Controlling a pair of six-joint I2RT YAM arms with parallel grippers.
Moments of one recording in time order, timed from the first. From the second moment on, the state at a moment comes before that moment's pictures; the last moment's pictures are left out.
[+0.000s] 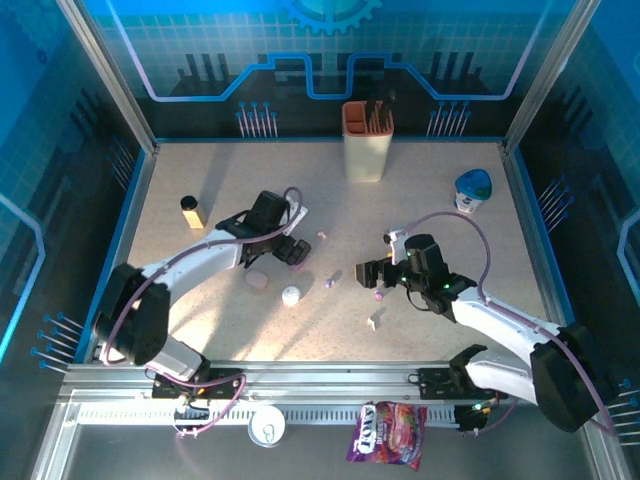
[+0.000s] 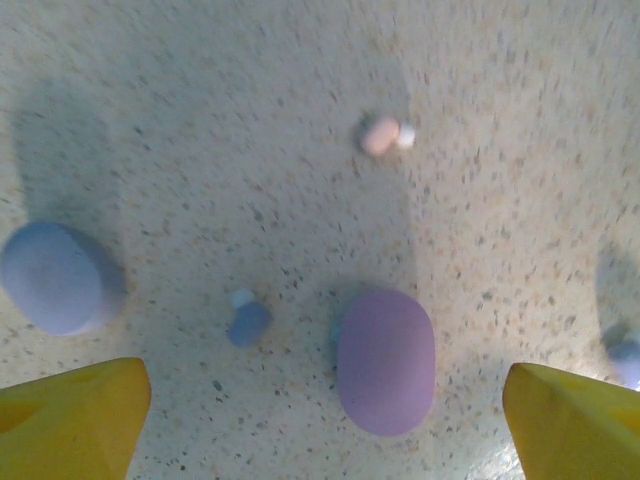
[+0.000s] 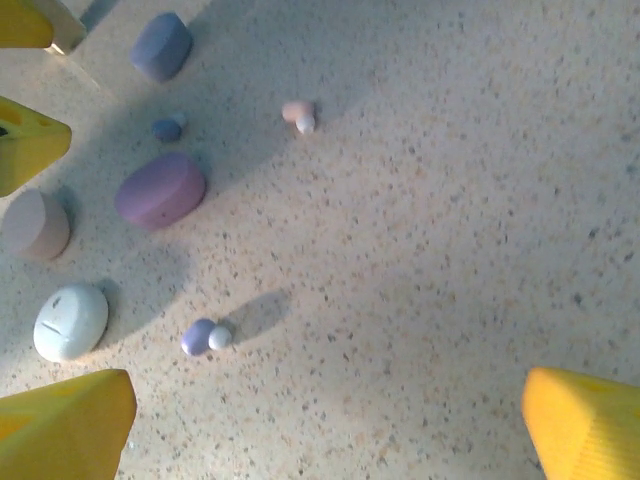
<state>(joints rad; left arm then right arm) -0.48 1.54 1.02 -0.45 -0.01 0.12 0.51 1.12 0.46 0.01 -0.17 0.30</state>
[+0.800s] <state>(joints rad) -0.50 1.89 1.22 -0.68 0.04 0.09 0.51 1.14 0.45 -0.02 -0.13 0.31</state>
